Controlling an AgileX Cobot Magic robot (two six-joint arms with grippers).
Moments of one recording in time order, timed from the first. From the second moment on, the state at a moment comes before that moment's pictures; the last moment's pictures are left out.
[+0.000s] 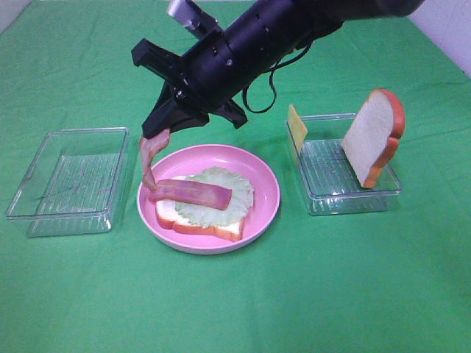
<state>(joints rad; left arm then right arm) -0.56 0.00 -0.50 0.12 1.06 -0.15 0.56 2.10 -1.61 0.98 0.88 -0.32</state>
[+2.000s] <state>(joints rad) -0.56 0.00 -0.50 0.11 1.06 -0.15 0.42 1.91 -1.62 0.16 0.97 0.03</state>
